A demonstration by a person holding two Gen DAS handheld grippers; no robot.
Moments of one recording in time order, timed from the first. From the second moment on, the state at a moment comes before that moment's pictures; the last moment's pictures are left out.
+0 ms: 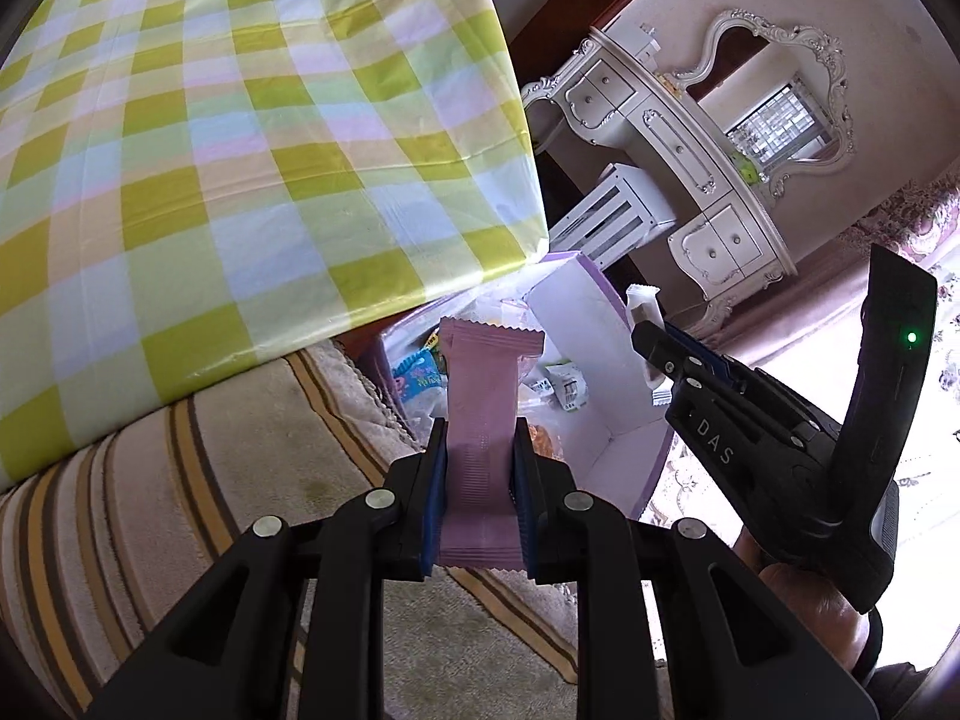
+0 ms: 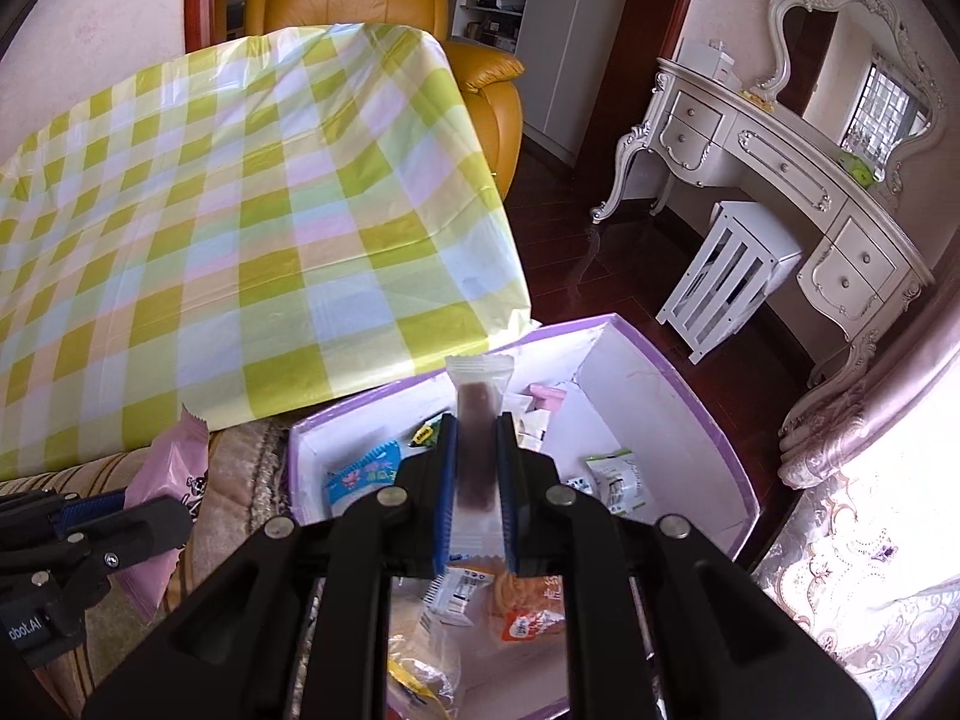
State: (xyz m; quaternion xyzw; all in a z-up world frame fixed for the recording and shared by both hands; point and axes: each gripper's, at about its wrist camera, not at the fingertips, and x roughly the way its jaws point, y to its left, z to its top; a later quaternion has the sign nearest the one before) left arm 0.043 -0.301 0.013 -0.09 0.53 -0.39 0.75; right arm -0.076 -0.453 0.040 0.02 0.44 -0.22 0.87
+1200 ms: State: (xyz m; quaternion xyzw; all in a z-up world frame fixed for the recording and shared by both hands) left arm 0.009 -0.338 0.004 -0.02 0.56 -0.36 0.75; right arm -0.131 -0.501 0.015 0.05 0.48 -0.30 0.83
